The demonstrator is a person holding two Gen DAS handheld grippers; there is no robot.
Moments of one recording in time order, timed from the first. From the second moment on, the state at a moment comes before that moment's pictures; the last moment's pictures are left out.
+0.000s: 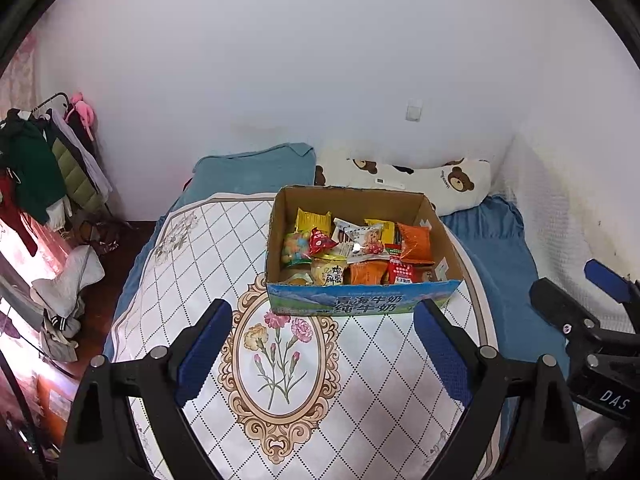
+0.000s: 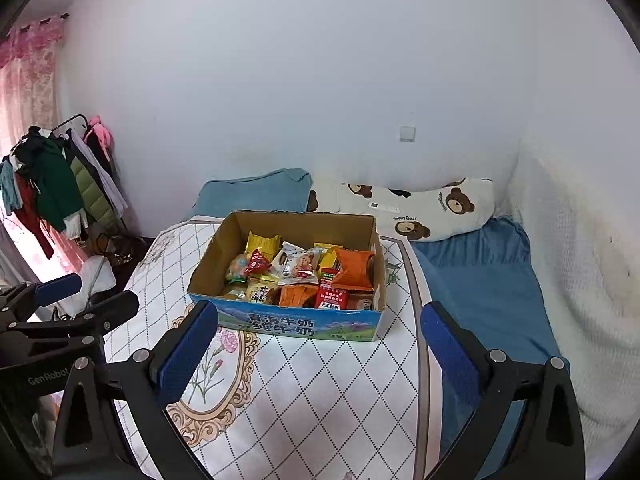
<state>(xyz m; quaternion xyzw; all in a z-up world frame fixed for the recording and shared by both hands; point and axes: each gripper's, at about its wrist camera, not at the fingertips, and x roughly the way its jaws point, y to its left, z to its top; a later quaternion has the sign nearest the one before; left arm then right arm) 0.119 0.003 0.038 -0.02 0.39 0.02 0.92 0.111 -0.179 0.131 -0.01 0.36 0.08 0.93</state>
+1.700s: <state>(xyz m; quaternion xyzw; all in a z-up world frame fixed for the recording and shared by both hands) 0.221 0.008 -0.051 -0.02 0.47 0.04 0.88 0.234 -0.182 0.018 0.00 0.43 0.05 0.90</state>
